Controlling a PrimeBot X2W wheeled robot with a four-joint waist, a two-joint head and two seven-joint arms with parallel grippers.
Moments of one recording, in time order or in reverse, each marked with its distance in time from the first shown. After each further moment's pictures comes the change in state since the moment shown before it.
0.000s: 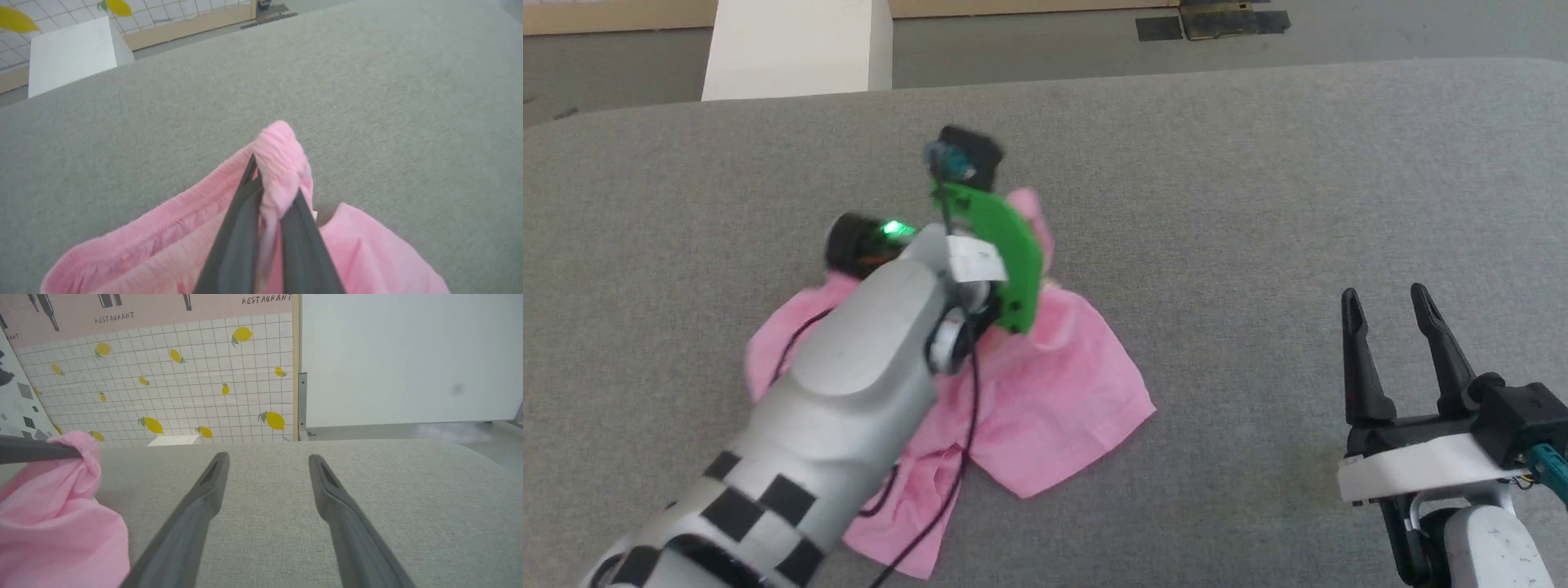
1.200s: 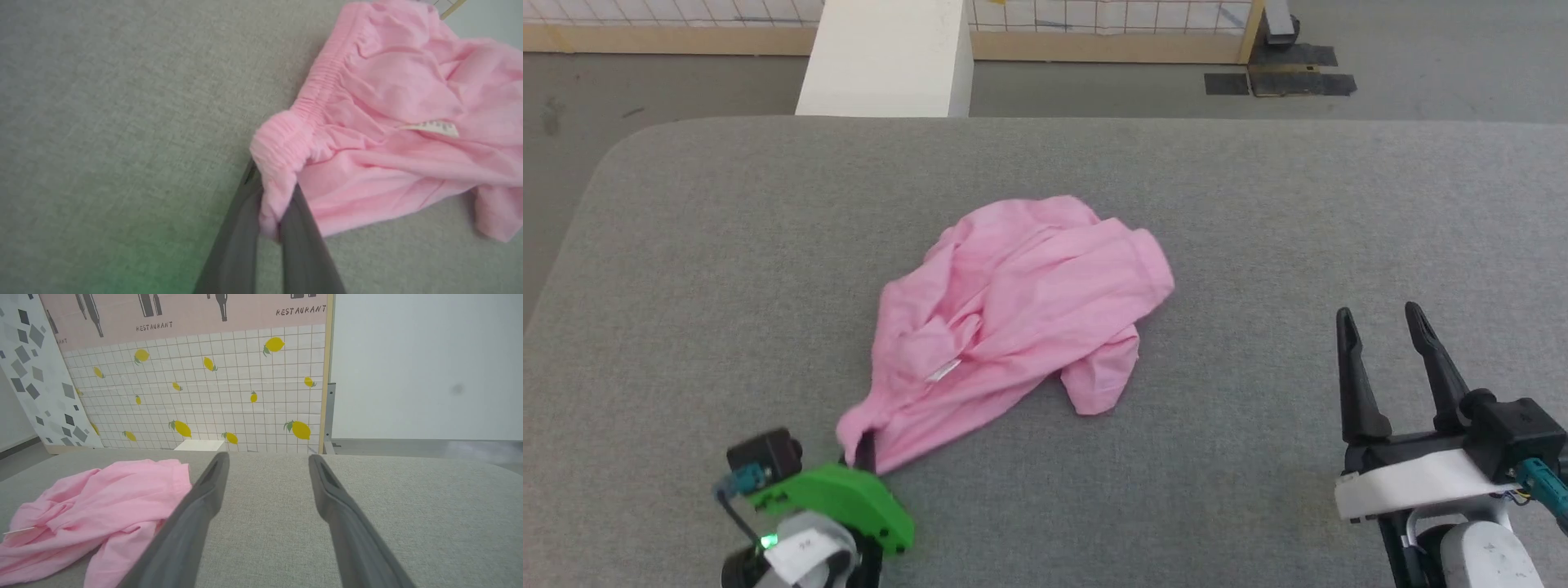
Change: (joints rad) left arm 0.647 0.104 0.276 -0.186 -0.295 0.188 -0.525; right arm 0.030 0.000 0.001 0.005 -0.019 0.000 0.000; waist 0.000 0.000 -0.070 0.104
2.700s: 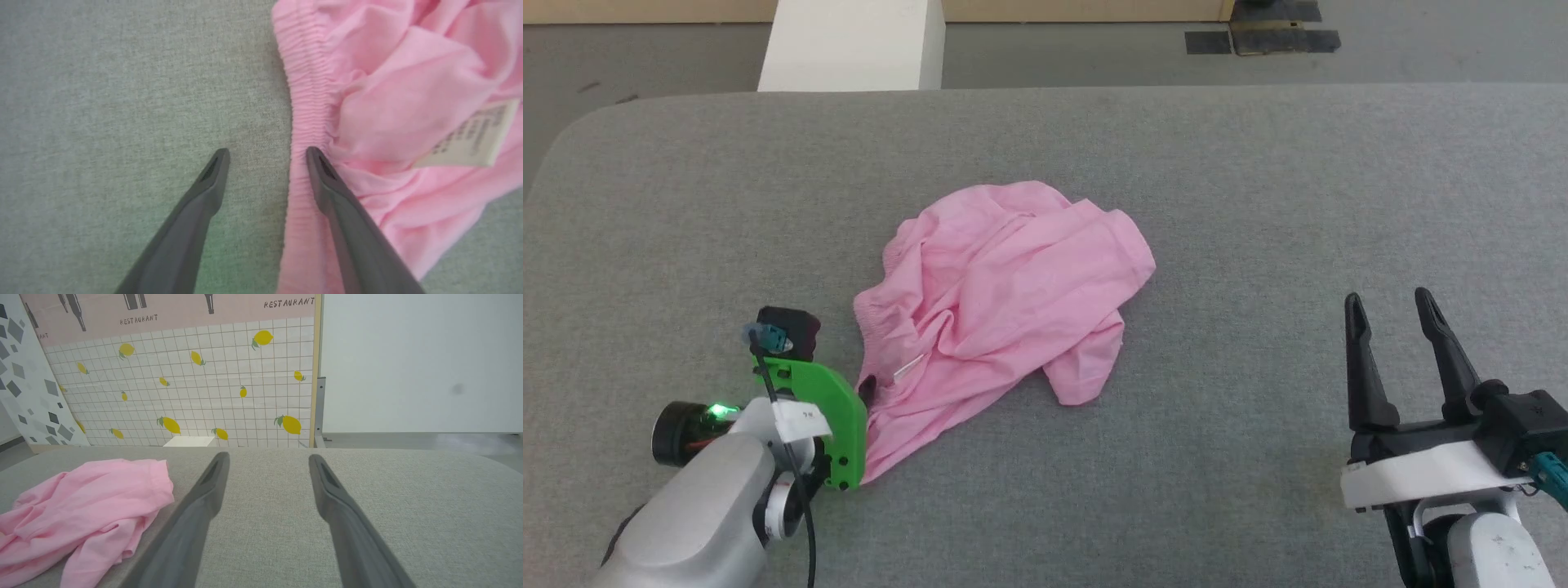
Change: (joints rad) left arm -0.248 0.216 -0.199 -0.010 0.250 -0.118 0.484; right arm -0.011 0.000 -0.006 -0.026 0.001 0.000 0.000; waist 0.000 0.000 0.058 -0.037
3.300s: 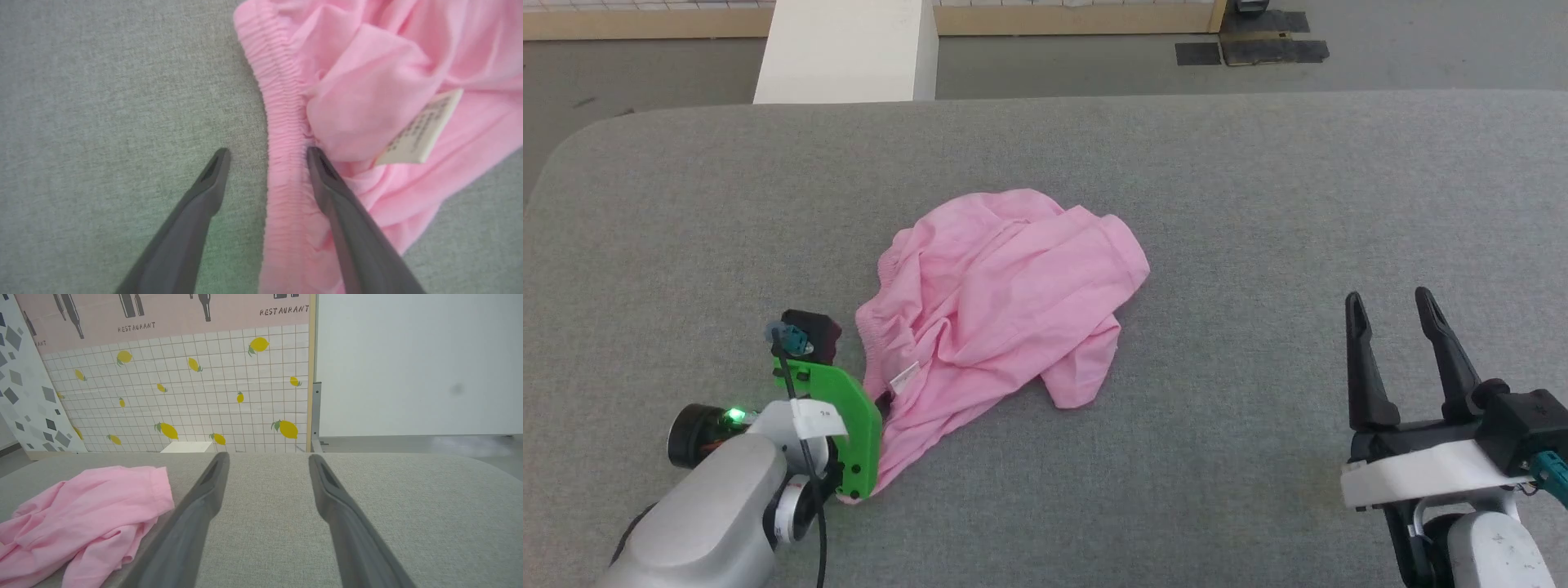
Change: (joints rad) left arm -0.012 0.003 -0.030 -0.023 -0.018 -0.002 0.071; right arm -0.003 0.000 -0.002 0.003 0.010 0.000 0.000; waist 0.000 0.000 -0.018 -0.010
